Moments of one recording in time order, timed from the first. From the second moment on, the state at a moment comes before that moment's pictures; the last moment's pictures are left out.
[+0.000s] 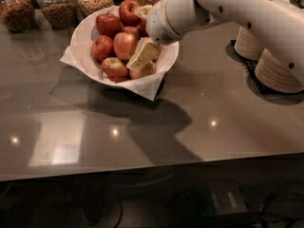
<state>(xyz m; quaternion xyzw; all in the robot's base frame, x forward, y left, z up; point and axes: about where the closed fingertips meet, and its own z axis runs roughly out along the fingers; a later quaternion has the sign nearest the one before) 0.651 0.030 0.948 -0.65 0.60 0.08 0.46</state>
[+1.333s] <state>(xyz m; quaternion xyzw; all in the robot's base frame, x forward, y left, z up) 0.665 0.050 0.919 -0.65 0.59 0.11 0.45</state>
